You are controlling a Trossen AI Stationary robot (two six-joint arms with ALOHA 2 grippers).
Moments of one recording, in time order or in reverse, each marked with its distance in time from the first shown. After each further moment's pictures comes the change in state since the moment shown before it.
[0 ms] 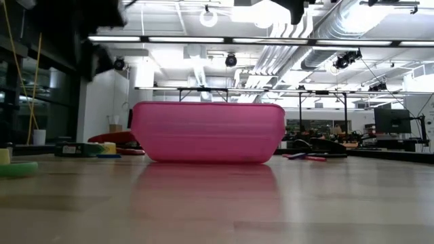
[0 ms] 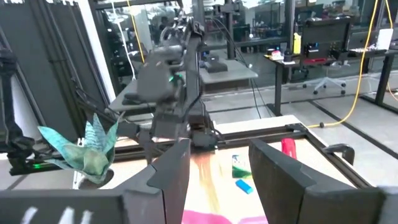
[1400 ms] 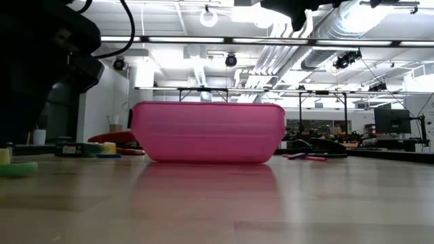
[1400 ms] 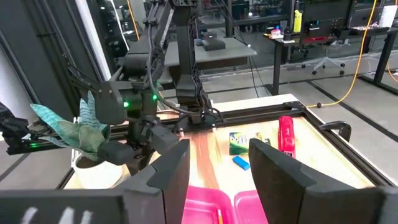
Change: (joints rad) left arm -0.242 0.284 -0.040 0.174 -0.042 -1.156; right arm 0.000 0.000 0.000 -0.089 0.002 0.000
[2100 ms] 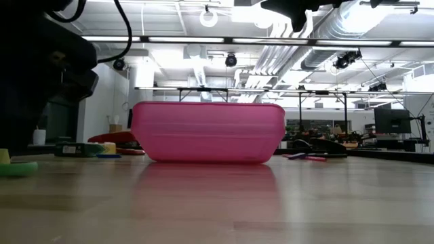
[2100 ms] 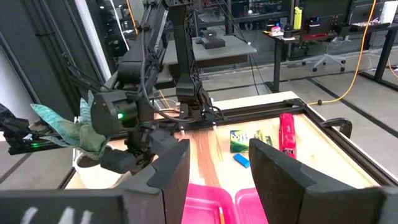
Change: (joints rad) left arm -0.039 0.078 0.000 0.014 -0.047 -0.075; right arm 0.000 0.000 0.000 -0.008 0.000 0.011
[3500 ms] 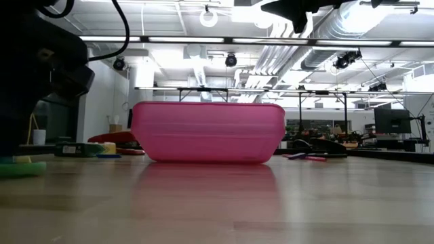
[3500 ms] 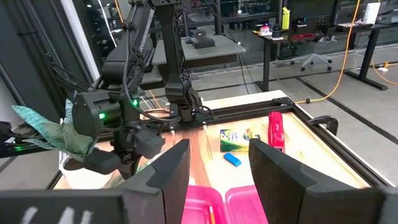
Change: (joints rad) left arm -0.037 0.000 0.000 0.011 -0.042 0.012; right arm 0.000 0.000 0.000 -0.006 0.045 -0.003
